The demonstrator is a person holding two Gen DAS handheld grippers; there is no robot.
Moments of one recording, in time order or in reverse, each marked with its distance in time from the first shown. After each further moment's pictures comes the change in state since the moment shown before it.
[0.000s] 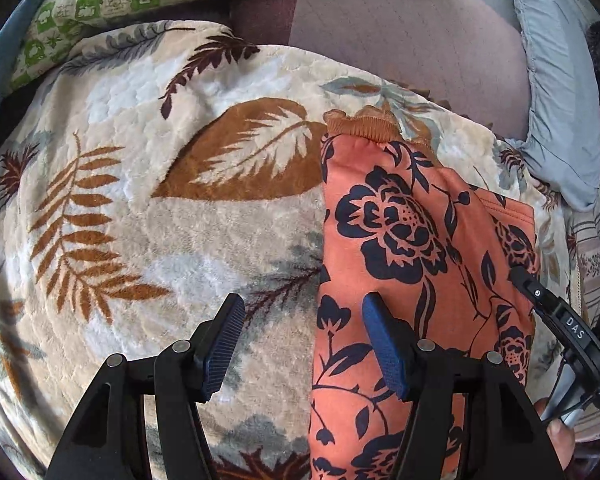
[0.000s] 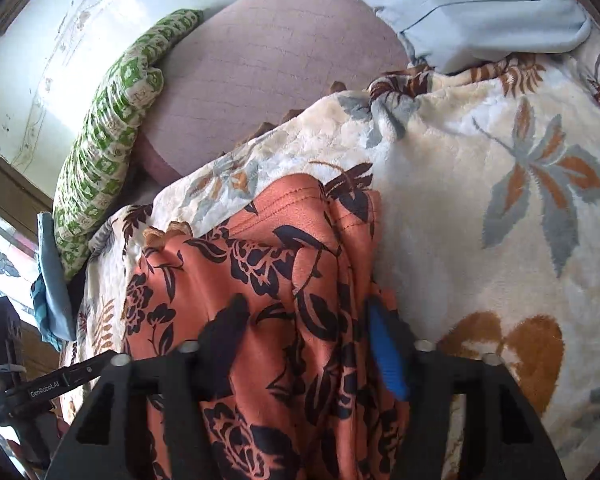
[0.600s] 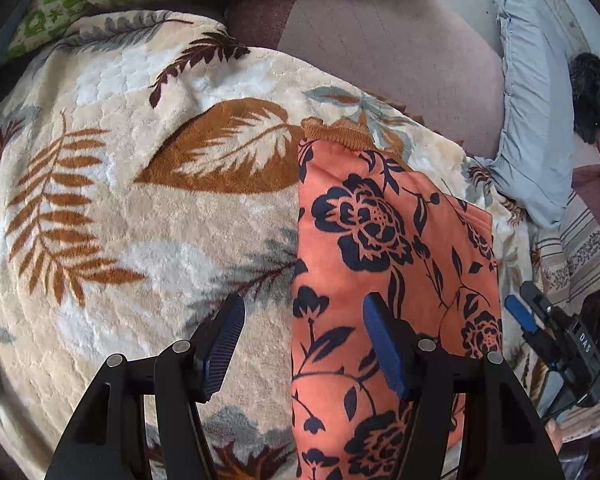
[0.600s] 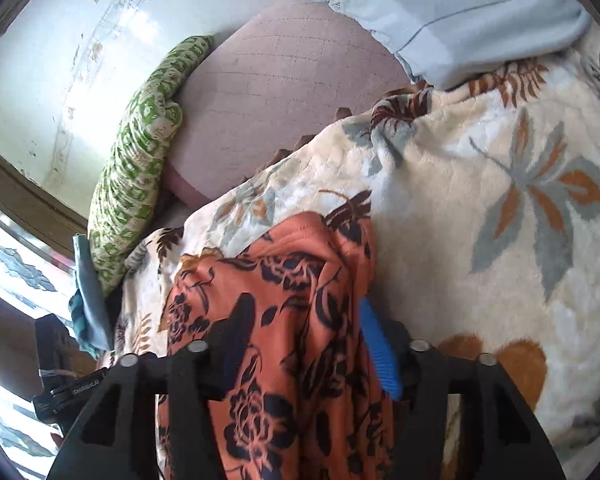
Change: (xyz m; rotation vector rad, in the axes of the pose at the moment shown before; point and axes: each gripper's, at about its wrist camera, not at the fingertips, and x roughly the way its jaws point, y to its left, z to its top) left arm -0.007 0.020 -0.020 -0.089 -0.036 -0.164; right arm -0.041 -0.033 0.007 0.069 -0.033 0.178
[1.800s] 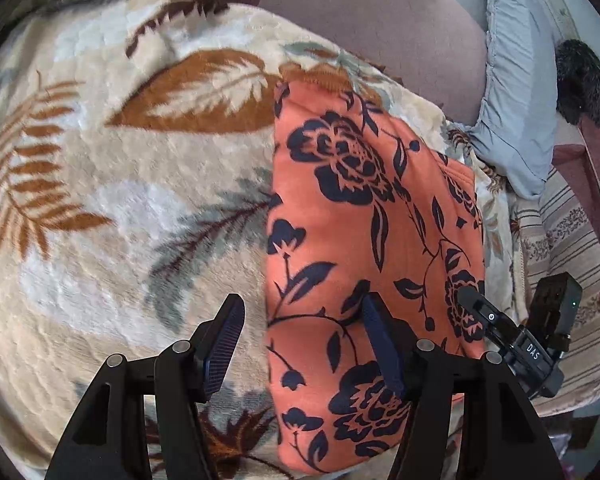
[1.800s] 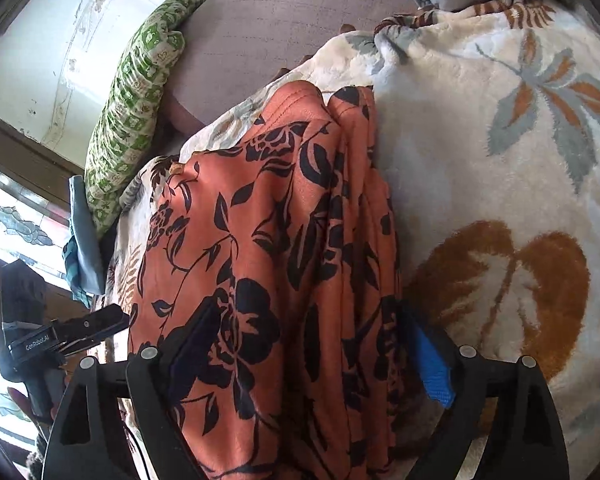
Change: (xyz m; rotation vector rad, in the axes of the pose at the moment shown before) left arm 0.018 -0.002 -0.018 0.002 0.159 -0.125; right arm 0.033 -0.003 -0.051 -0.054 0.152 0.003
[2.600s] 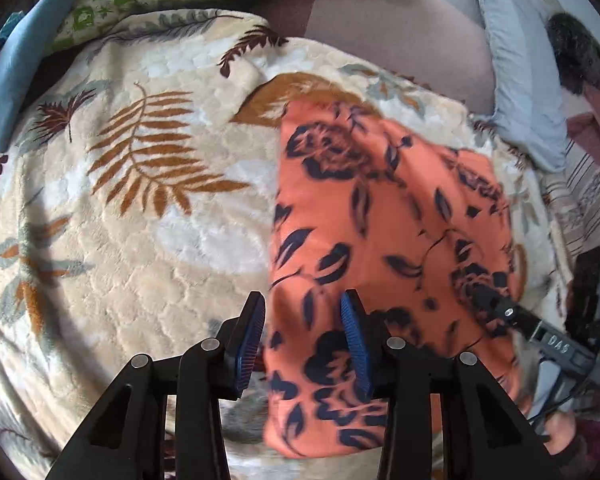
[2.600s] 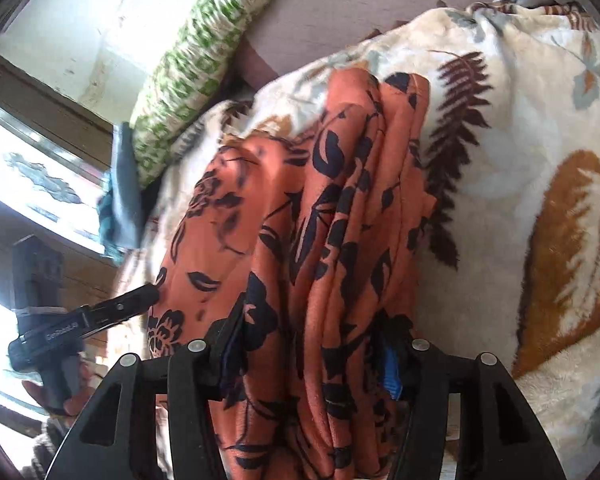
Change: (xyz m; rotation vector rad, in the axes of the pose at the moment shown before) left arm -0.076 0.052 -0.072 0.157 -0.144 0.252; right arm 0.020 0.081 -0.069 -0.097 0.049 0.015
